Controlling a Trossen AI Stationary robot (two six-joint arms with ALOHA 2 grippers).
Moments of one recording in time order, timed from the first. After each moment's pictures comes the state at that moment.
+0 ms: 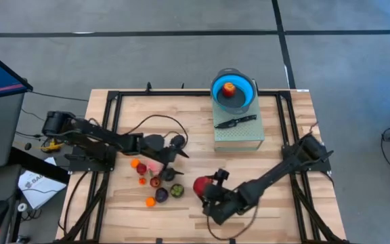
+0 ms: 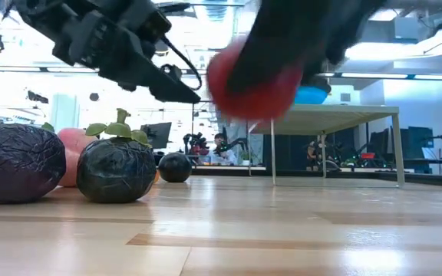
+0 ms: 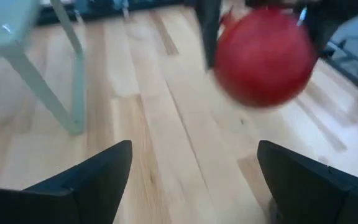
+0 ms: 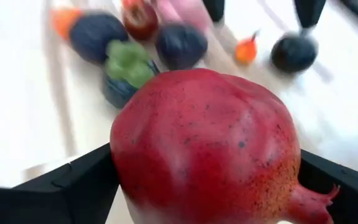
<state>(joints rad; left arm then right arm) -0.07 1.42 0.58 0.38 0.14 0.14 0.61 1.94 1.35 -0.44 0.78 0.67</state>
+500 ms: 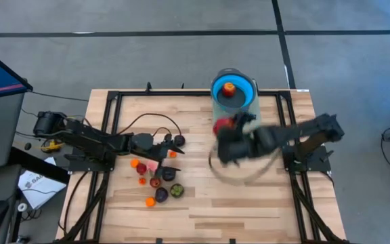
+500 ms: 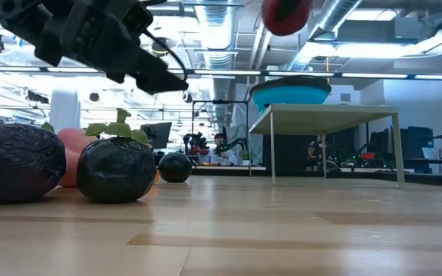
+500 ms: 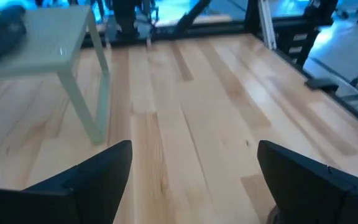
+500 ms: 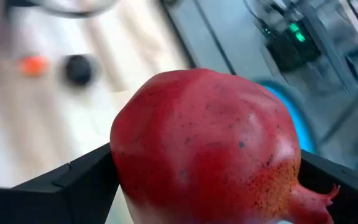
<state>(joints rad) -0.08 1.30 0.45 0.51 0.09 0.07 0.25 1.64 1.73 -1.30 0.86 0.40</state>
